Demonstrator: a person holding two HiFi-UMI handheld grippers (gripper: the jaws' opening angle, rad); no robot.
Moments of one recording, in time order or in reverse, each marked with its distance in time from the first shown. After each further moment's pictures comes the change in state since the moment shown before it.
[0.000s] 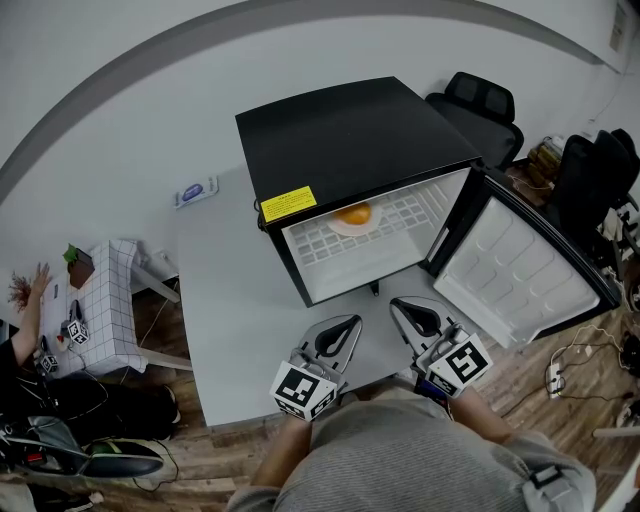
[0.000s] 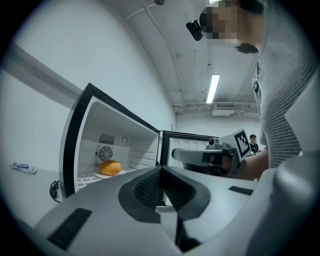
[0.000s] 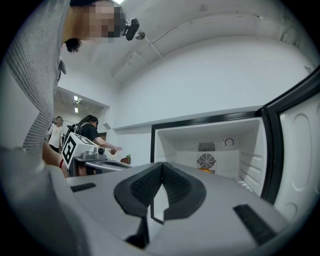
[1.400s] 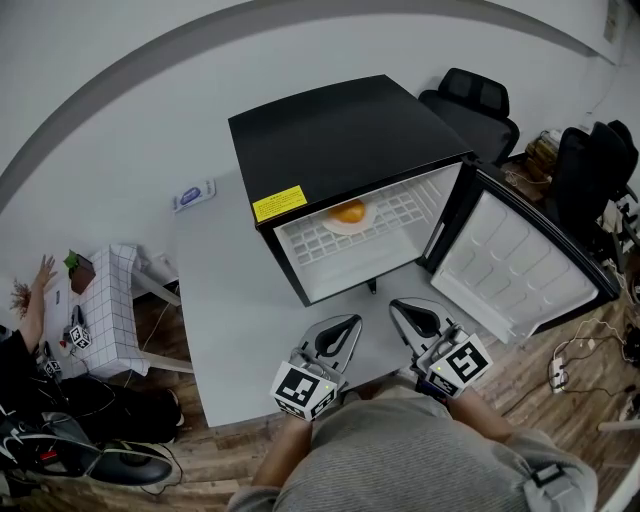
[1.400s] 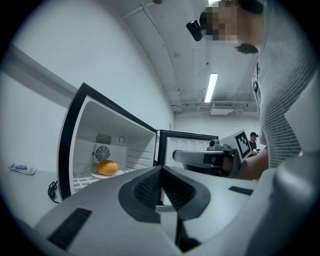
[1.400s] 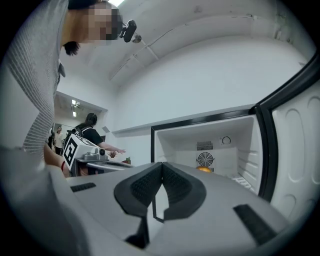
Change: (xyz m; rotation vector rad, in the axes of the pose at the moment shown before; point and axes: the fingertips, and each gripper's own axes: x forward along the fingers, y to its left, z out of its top) left arm 0.004 -0.010 0.000 0.012 0.007 -0.014; right arm -0.013 -0.001 -0.003 0.043 -0.018 -0.011
